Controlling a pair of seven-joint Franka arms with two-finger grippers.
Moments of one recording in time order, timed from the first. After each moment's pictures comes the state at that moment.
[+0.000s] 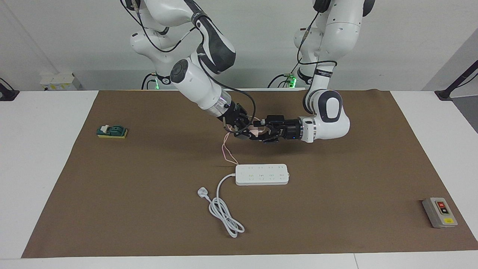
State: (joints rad) left arm -0.26 0.30 -0.06 -2.04 -1.76 1.78 0.76; right arm 0.48 0.25 0.01 -1.76 0.72 2.24 1.63
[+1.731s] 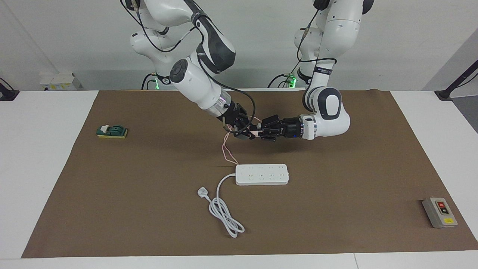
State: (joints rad) left arm -0.26 0.27 -0.06 -2.07 -1.76 1.81 0.81; right arm 0.48 0.25 0.01 -1.76 0.72 2.24 1.63
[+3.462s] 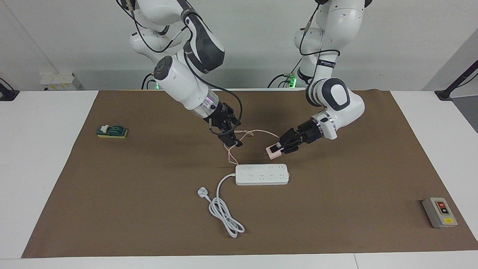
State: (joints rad) left arm -0.27 0.19 -0.05 -2.08 -1.72 2.30 0.69; right arm 0.40 0.24 0.00 -1.70 0.62 2.18 1.63
